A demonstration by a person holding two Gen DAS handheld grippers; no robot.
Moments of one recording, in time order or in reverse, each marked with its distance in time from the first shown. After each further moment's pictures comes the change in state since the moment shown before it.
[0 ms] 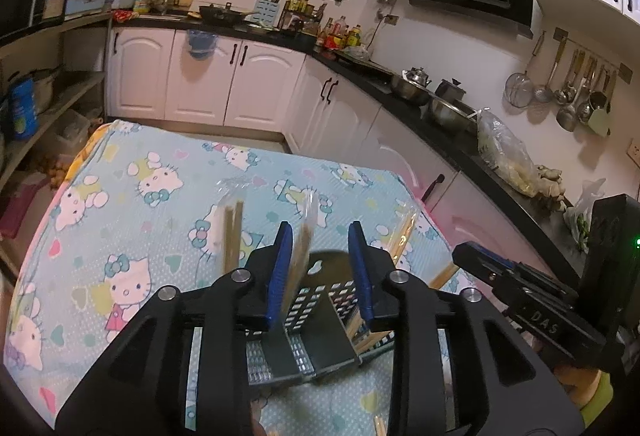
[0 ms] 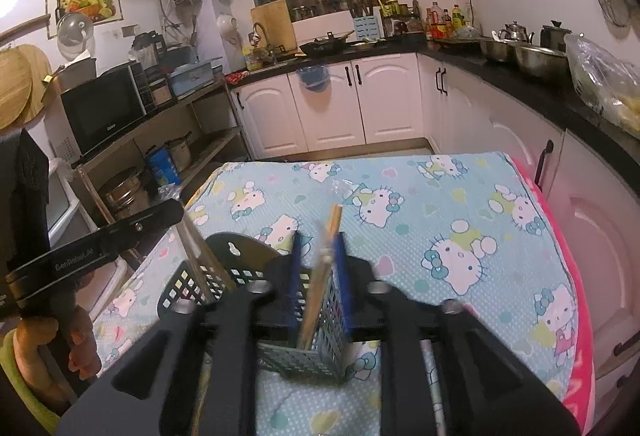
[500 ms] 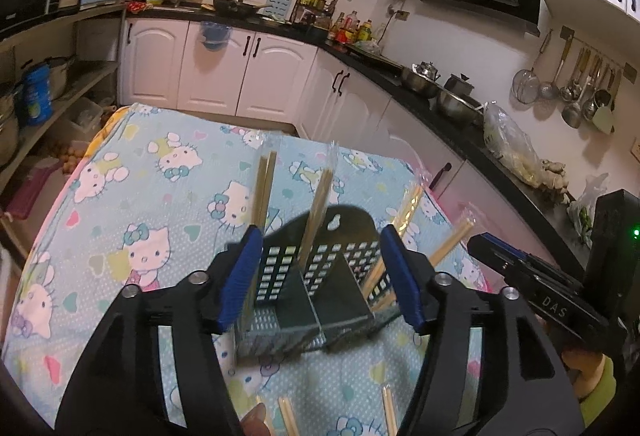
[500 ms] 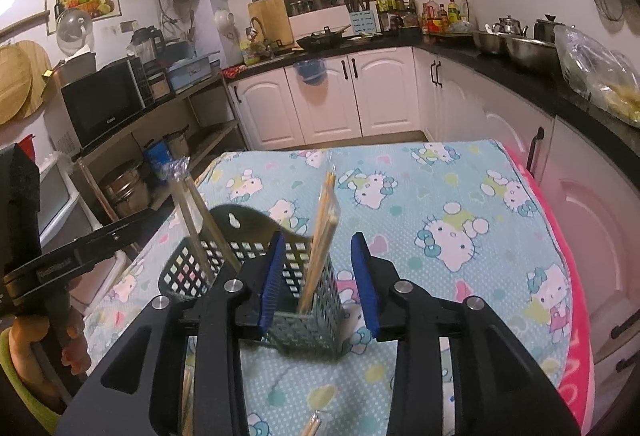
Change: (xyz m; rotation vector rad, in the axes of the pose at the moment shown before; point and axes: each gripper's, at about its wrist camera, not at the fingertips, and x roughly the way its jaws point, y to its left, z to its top) left arm -0.024 0.007 -0.025 -0.019 0.020 0.032; right arm -0.017 -0.002 -0.023 0.000 0.021 -0.013
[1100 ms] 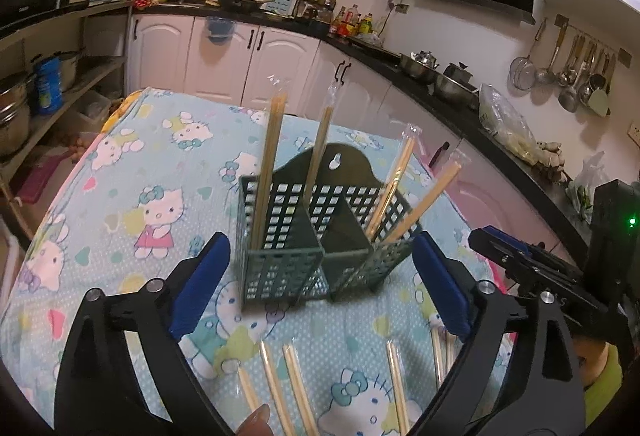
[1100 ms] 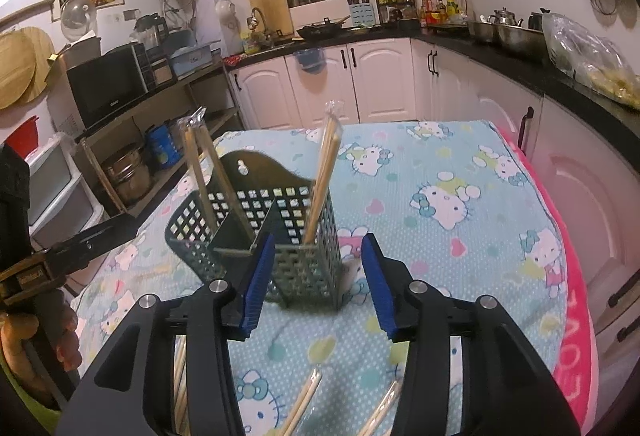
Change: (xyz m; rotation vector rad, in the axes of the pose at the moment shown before) left arm -0.031 -0.001 -0.047 0.011 0.011 0.023; right arm -0.027 0.008 -0.045 -0.015 0.027 -0.008
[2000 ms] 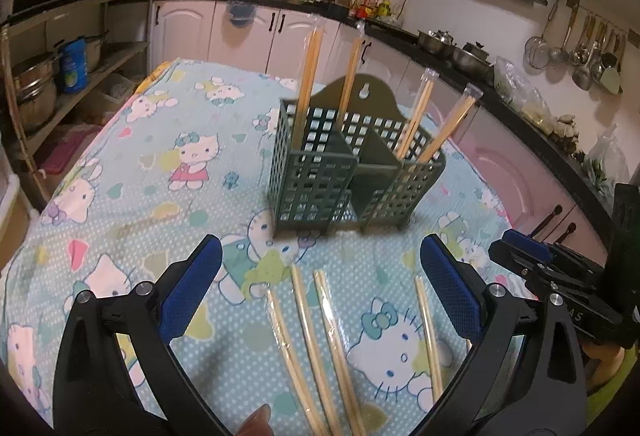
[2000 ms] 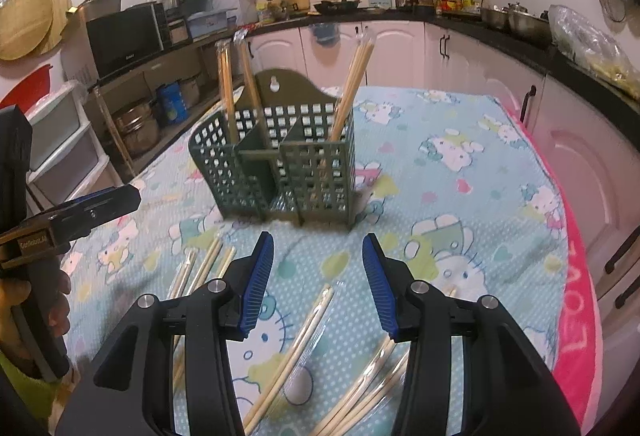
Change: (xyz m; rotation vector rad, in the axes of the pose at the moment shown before) left arm -0.023 0.013 -0.064 -0.001 0.057 0.077; right arm -0.018 0.024 -0.067 -0.085 0.086 -0.005
